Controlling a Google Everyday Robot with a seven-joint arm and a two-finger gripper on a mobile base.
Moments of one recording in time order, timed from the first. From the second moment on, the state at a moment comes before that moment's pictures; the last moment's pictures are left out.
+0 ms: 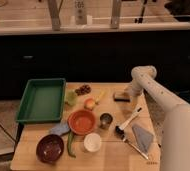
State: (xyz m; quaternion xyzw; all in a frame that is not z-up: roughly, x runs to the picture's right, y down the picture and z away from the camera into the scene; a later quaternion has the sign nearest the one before) arm 0.260 0.082 0.949 -0.30 -0.07 -0.05 0.95
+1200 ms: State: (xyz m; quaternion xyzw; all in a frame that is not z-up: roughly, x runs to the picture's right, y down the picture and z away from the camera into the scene) arm 0.245 0.086 0.960 -0.31 -0.08 -0.09 0.94
